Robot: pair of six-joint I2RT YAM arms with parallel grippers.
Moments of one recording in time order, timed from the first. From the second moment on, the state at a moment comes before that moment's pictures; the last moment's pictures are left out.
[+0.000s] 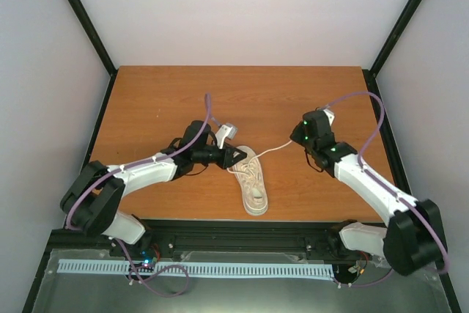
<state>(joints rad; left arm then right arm) -0.65 1.44 0.70 0.19 0.55 -0.41 0.41 1.25 0.77 -0.26 0.23 0.80</state>
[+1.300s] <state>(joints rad) -0.67 1.59 0.89 0.05 0.70 -0.24 0.40 1.06 0.99 -0.23 -0.11 0.58</state>
